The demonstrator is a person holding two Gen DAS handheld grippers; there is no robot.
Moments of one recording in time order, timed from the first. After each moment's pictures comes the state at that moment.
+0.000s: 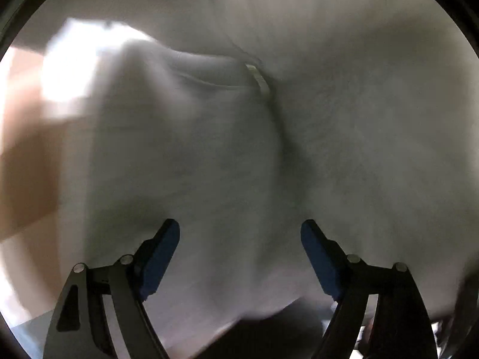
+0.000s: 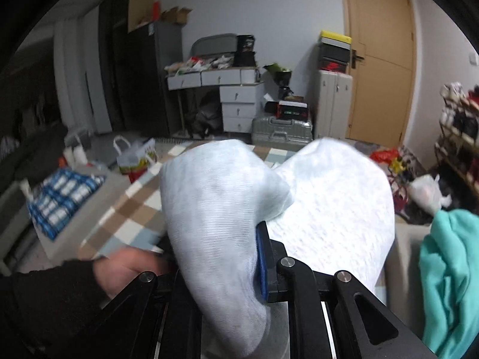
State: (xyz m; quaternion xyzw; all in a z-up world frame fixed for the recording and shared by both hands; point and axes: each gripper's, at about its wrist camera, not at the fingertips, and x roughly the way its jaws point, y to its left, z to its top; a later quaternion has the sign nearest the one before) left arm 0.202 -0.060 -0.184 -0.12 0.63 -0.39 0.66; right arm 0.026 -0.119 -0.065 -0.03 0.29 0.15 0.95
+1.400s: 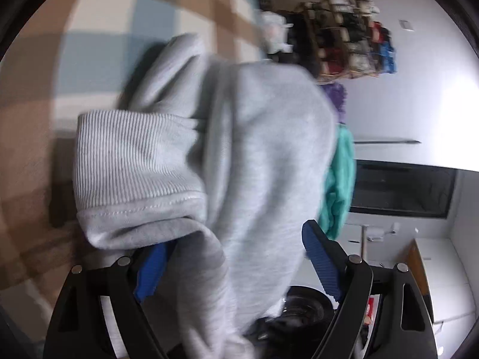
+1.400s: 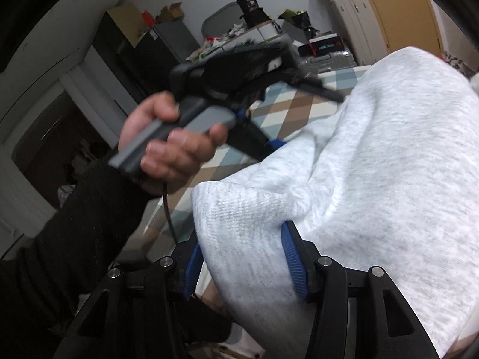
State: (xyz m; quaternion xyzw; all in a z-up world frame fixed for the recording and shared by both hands) left arm 0.311 -0.059 -0.159 -0.27 0.66 -0.42 0.56; right arm 0.030 -0.135 -0.170 0.16 0.38 0.29 0.86
